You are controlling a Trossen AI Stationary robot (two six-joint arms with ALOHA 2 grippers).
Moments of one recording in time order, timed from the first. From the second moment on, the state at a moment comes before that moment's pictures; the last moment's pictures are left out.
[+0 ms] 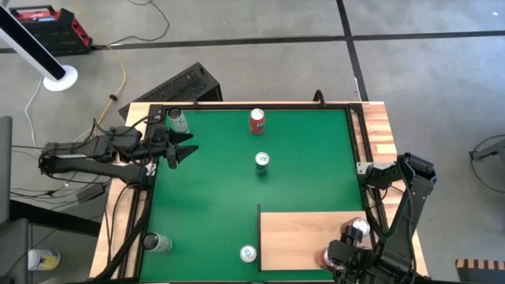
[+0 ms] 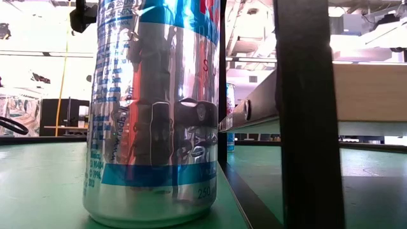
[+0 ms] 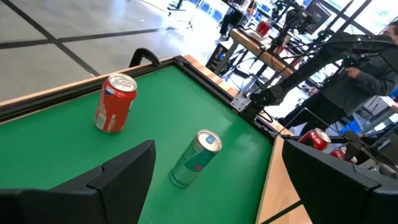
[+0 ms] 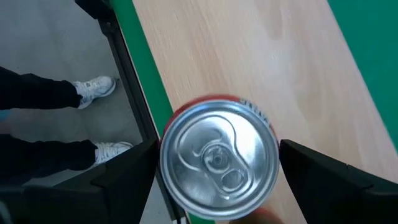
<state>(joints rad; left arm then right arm) 0.00 0.58 0.77 -0.34 -0.35 -0.57 1.08 1.75 1.58 -1.22 0.39 1.43</state>
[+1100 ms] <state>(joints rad) -0.01 0.58 0.77 -0.34 -0.32 -0.55 1.05 1.74 1.60 -1.25 0.23 1.34</state>
